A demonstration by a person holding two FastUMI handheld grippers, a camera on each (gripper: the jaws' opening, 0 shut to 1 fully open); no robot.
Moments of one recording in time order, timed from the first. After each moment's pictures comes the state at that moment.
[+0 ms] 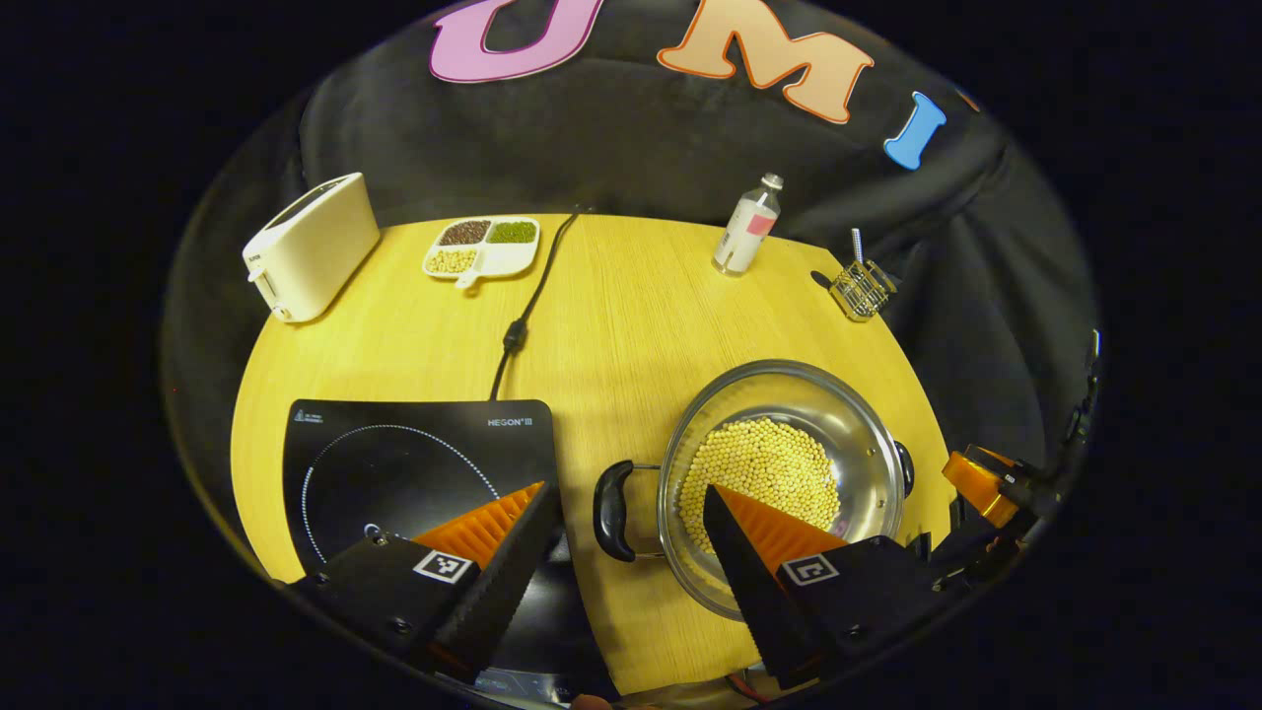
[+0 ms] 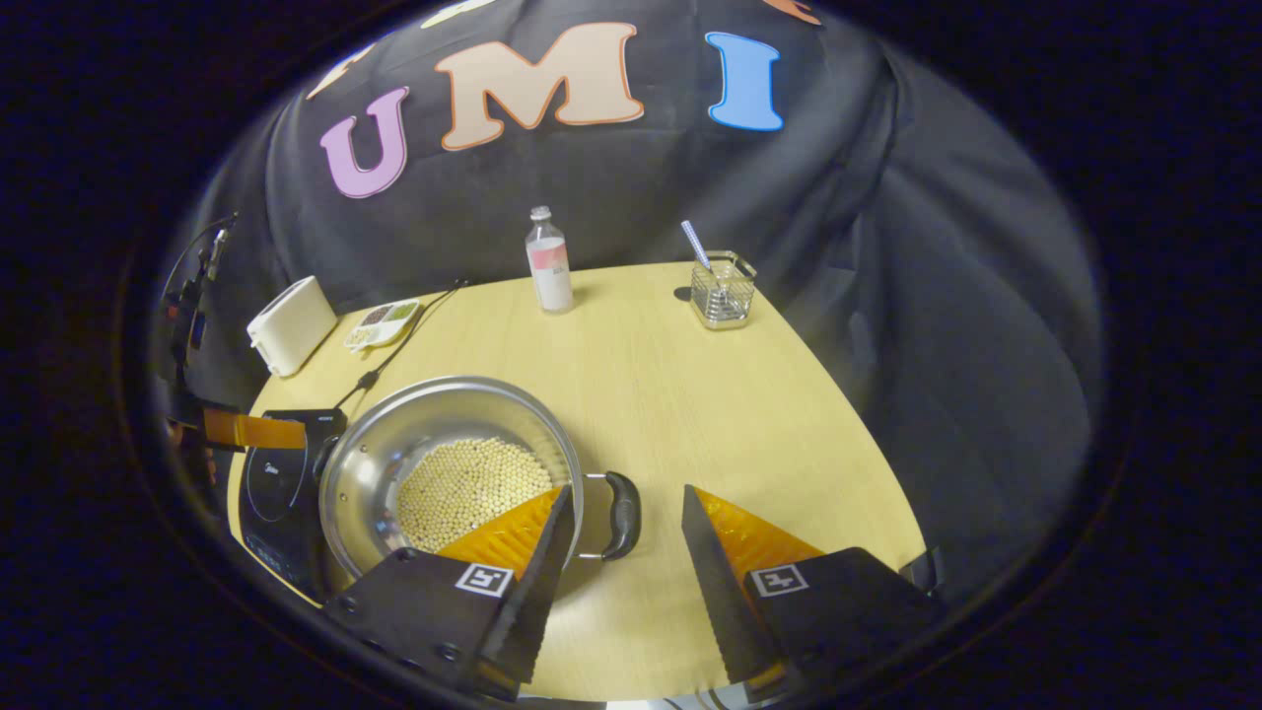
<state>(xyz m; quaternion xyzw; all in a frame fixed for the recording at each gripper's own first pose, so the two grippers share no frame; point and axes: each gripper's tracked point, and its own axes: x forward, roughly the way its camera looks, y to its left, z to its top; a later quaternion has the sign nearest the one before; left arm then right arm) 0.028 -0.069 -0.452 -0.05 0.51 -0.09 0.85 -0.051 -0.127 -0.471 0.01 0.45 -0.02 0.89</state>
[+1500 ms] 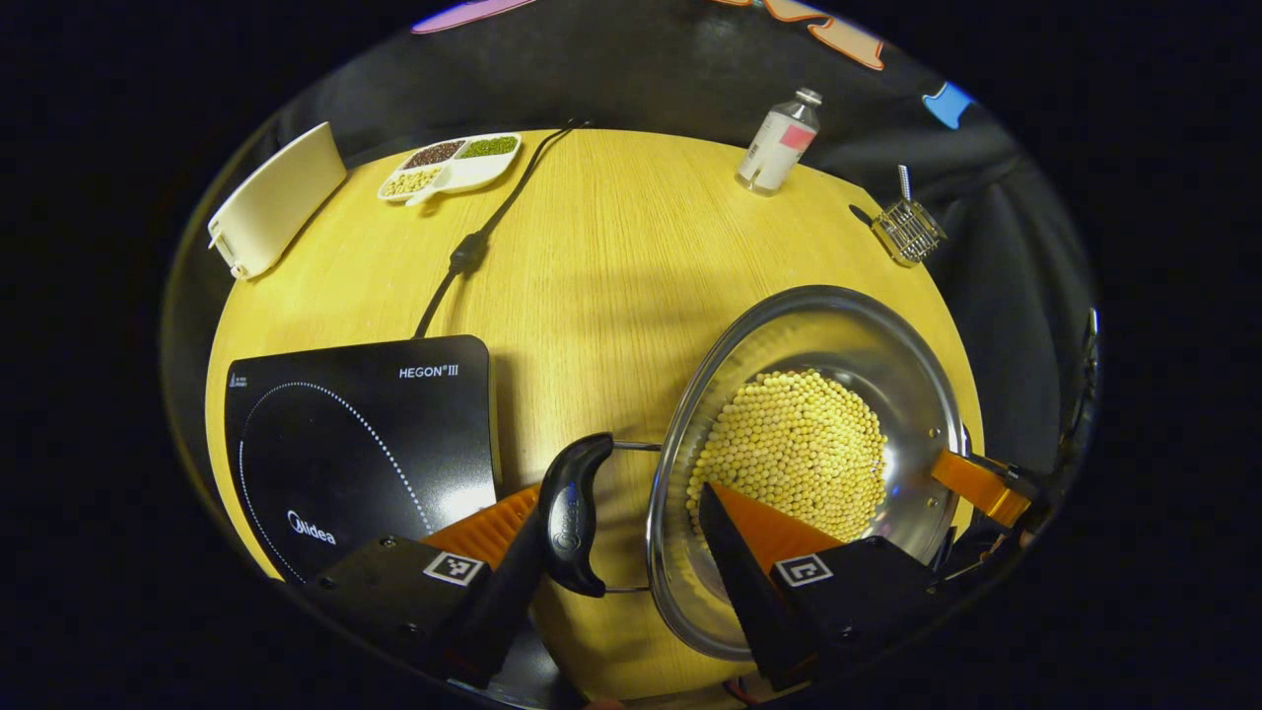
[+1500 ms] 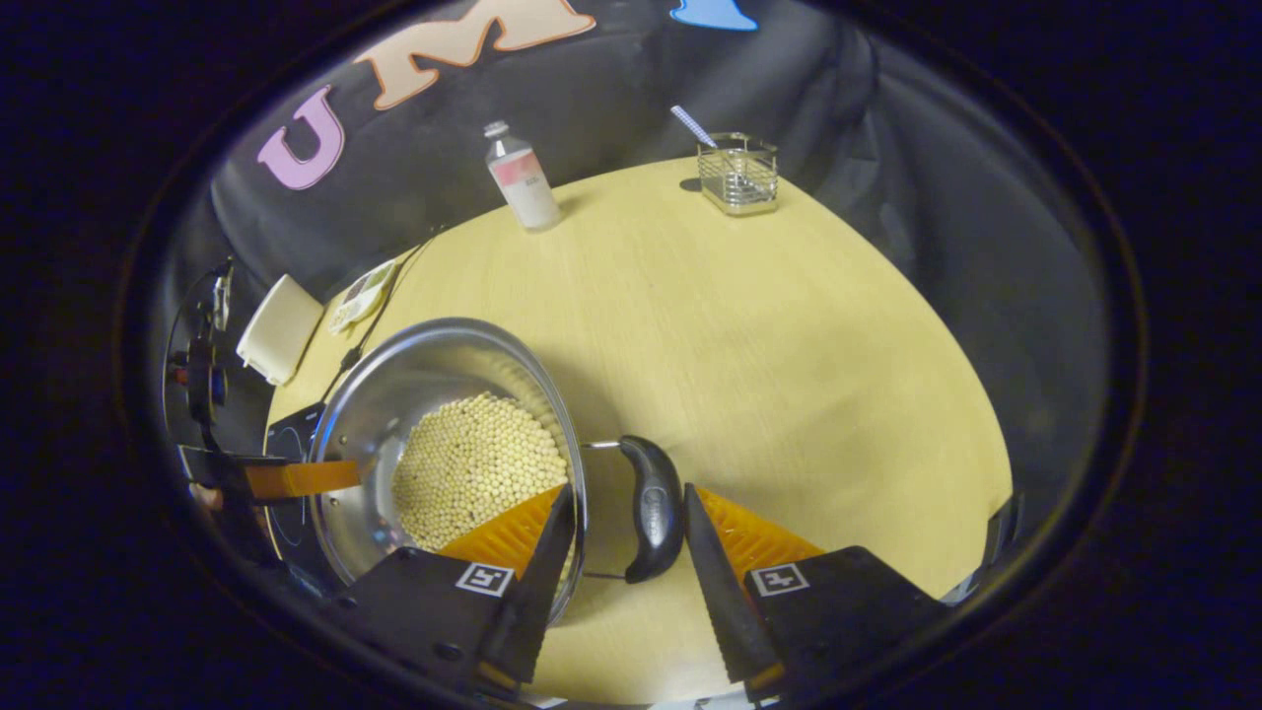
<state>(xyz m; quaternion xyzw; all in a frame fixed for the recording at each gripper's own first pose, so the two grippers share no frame) 0.025 -0.087 -0.530 -0.03 0.60 -0.07 0.80 -0.055 -0.102 -0.560 0.10 0.57 -0.02 0.82</state>
